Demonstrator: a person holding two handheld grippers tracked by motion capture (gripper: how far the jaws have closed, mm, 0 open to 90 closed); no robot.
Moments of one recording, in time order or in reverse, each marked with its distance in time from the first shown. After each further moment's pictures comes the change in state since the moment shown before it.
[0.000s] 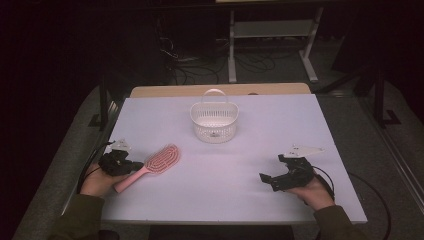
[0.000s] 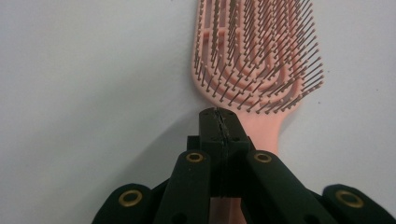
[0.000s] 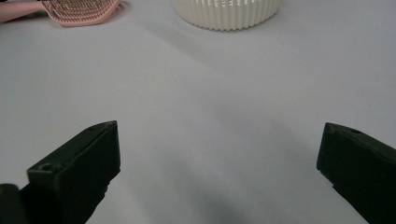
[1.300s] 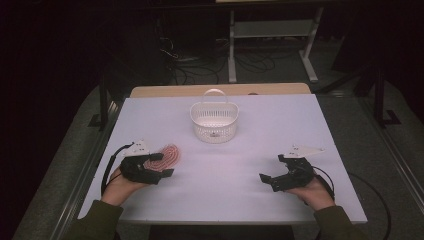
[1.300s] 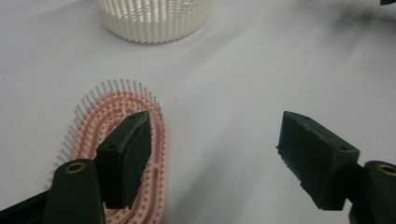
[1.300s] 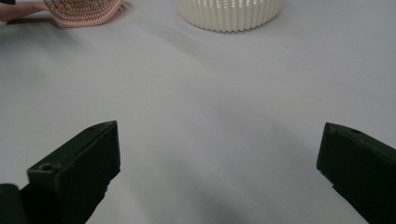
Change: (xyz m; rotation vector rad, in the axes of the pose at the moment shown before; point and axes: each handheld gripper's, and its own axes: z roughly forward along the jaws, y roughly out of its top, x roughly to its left) left arm -0.077 0.036 0.007 -0.285 -0.120 0.069; right arm 0.001 0.000 -0.001 -0.002 0.001 -0.005
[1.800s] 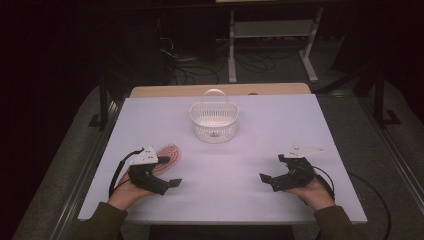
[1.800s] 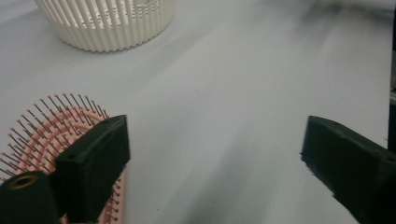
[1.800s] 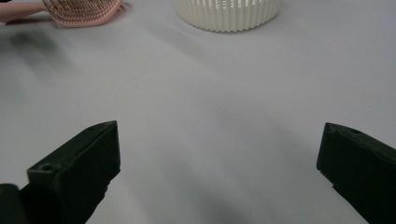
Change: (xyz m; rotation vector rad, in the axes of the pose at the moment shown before) left arm -0.017 -0.004 0.016 -0.009 -0.055 0.078; right arm 0.000 0.000 0.000 -0.002 -0.001 0.002
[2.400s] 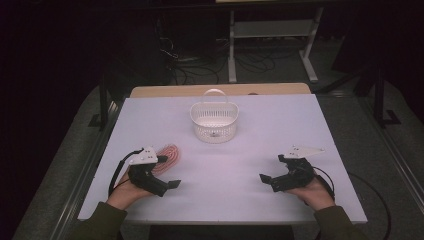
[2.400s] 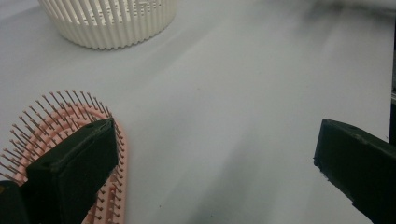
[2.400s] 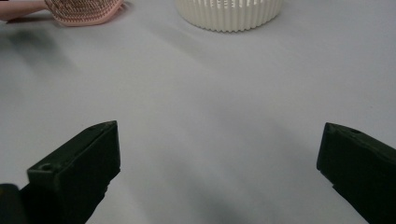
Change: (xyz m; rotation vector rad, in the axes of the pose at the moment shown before) left arm 0.003 -0.001 -0.002 0.002 -0.002 -0.009; right arm 0.000 0.000 0.000 0.000 0.002 -0.005
